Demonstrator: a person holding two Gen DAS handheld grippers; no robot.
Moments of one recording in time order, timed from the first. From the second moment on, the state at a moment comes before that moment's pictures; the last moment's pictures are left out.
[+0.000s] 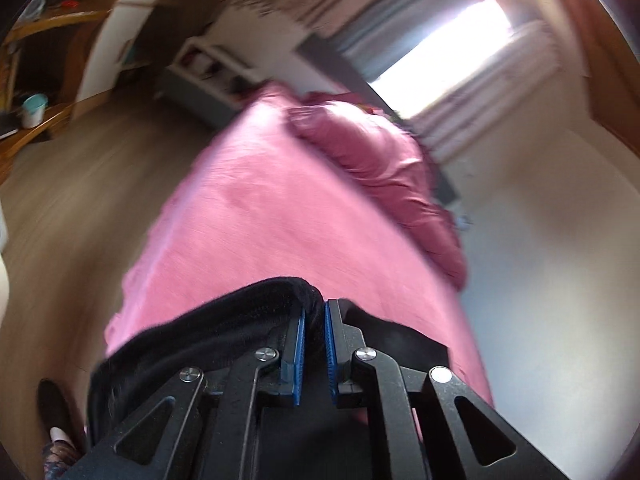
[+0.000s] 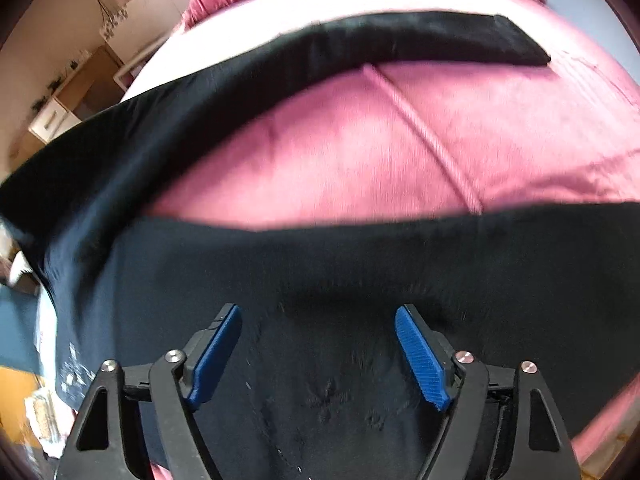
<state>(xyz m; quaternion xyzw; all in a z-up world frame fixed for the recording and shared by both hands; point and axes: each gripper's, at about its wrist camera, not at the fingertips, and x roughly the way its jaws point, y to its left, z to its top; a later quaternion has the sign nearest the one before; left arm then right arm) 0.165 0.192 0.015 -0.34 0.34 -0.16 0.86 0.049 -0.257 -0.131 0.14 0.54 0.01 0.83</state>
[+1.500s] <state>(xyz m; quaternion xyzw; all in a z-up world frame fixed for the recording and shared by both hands) 0.198 0.245 0.024 -0.33 0.34 -0.09 0.88 0.122 -0.305 -0.057 0.28 0.41 0.14 0.86</state>
